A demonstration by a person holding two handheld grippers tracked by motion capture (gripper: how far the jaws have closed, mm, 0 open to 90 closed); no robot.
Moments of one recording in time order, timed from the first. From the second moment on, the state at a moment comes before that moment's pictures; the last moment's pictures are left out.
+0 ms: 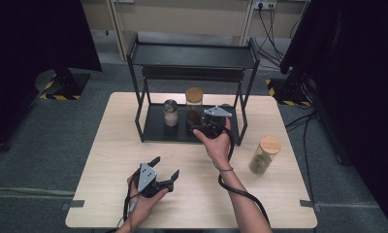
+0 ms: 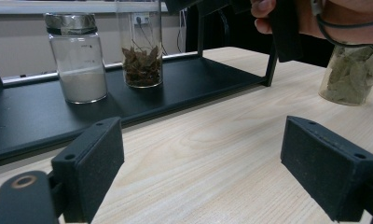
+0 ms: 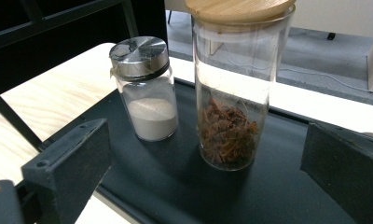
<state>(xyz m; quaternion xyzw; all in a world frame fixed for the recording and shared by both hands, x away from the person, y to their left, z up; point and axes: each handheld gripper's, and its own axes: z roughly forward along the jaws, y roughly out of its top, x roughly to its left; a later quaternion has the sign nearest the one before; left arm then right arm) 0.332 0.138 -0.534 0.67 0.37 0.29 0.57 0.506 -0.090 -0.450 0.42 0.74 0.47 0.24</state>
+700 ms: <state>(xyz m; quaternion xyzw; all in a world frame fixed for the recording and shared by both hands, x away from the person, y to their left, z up) 0.333 0.138 -0.534 0.67 0.37 0.29 0.57 0.487 -0.100 -0.460 0.41 0.75 0.47 0.23</state>
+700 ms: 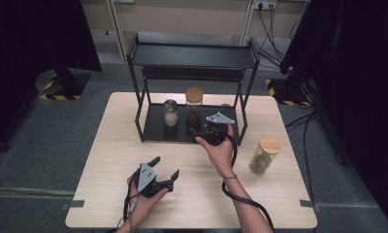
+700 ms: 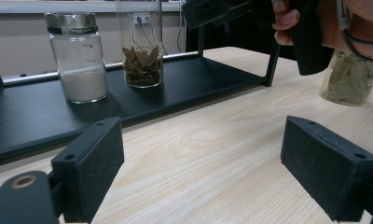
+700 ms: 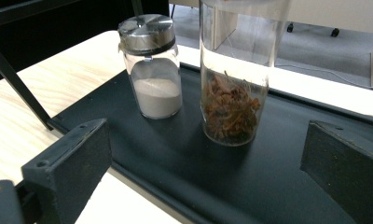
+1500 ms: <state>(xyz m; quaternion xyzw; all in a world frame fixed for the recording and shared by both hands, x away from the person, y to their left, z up) 0.333 0.139 -0.534 0.67 0.37 0.29 0.57 0.468 -0.115 -0.470 0.41 0.75 0.46 0.23</state>
